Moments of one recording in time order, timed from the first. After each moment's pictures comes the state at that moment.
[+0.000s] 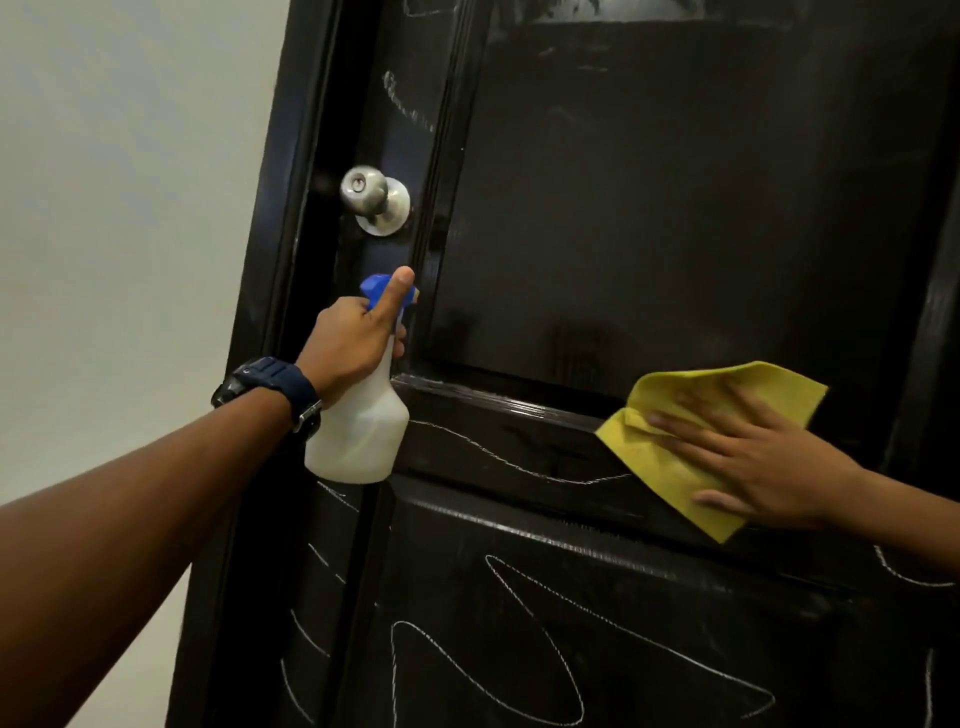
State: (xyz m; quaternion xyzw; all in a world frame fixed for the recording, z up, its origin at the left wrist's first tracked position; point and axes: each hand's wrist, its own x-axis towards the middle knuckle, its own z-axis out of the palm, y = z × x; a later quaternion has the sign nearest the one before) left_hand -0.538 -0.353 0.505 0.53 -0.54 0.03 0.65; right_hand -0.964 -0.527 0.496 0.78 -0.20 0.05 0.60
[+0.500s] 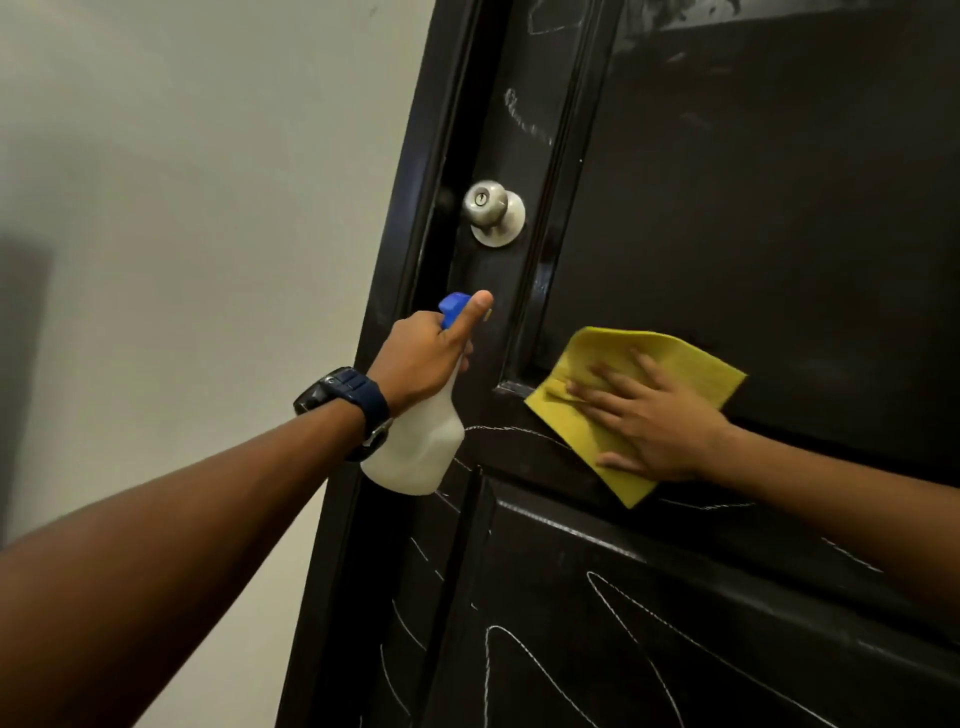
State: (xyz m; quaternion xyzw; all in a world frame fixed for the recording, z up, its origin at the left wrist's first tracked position) left_hand -0.498 -0.322 0.486 0.56 -0.54 0.07 0.63; right_hand -0.744 -0.511 0.503 0.79 -0.13 0.06 0.59
